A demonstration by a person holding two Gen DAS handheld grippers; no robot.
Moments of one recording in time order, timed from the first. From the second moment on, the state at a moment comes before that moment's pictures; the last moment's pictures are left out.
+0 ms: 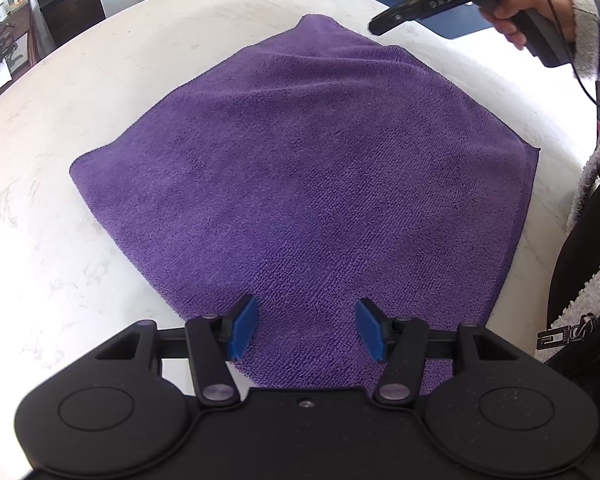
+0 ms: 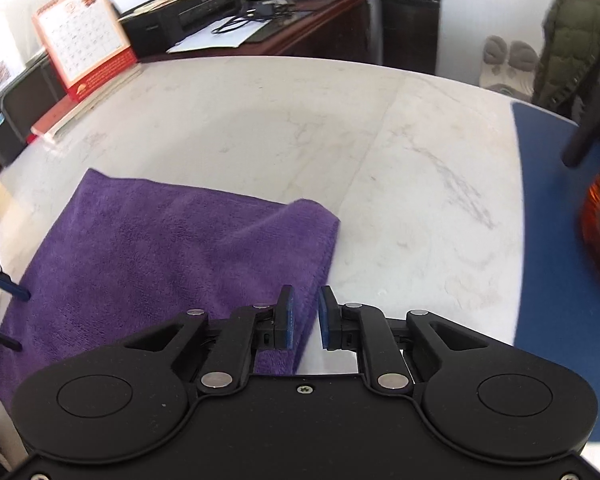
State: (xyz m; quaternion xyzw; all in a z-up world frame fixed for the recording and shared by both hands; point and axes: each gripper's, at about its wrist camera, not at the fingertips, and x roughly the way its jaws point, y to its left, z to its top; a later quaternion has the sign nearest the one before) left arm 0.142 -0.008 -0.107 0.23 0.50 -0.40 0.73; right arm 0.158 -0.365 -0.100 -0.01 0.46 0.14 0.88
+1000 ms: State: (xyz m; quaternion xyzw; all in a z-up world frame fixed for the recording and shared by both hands) left arm 0.091 -0.027 -0.103 0.17 0.50 -0.46 0.72; right arm 0.049 -0.322 -0.098 -0.07 0.47 0.20 0.86
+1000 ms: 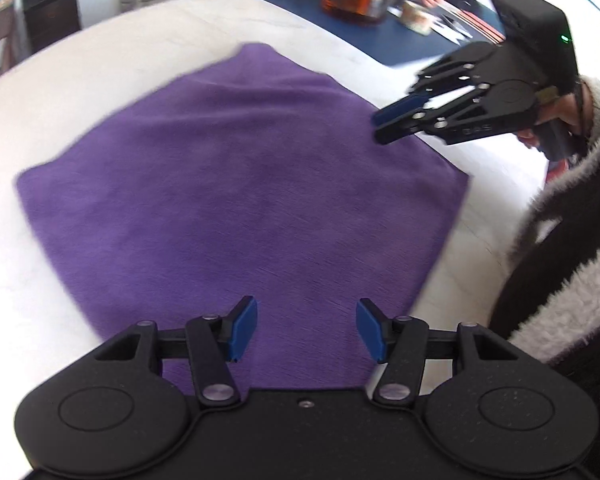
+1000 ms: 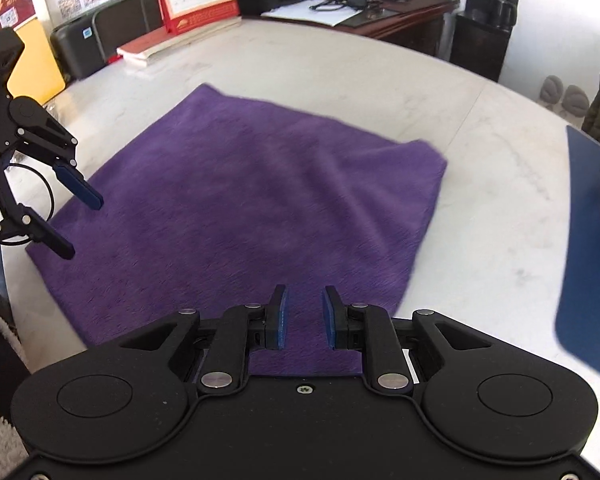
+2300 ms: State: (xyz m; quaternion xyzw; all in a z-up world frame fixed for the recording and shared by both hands) left arm 0.113 -0.106 -0.108 0.06 0.51 -0.41 0.75; right arm 0.204 -0.353 -0.115 -0.18 0.39 0.34 0.84
